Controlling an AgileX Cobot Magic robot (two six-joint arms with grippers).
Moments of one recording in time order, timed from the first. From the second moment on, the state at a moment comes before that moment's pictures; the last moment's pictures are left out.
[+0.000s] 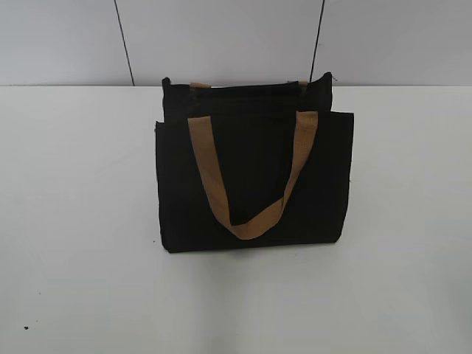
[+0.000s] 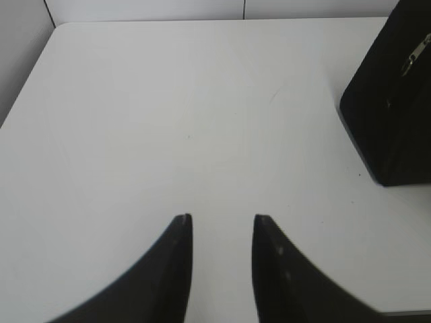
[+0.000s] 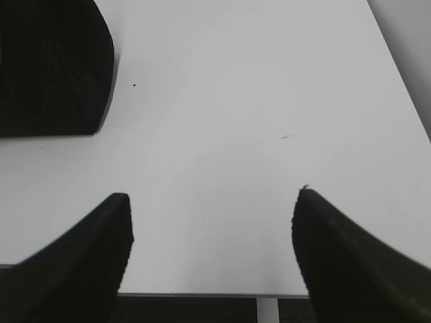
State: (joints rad) left arm -0.02 -0.01 -0.53 -0.08 1.07 0.11; right arm -0.03 -0.01 -0.48 0.06 1.10 -0.10
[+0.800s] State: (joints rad) left arm -0.02 -0.01 -0.53 -0.08 1.07 0.11; right arm -0.03 -0.01 -0.48 0.06 1.10 -0.10
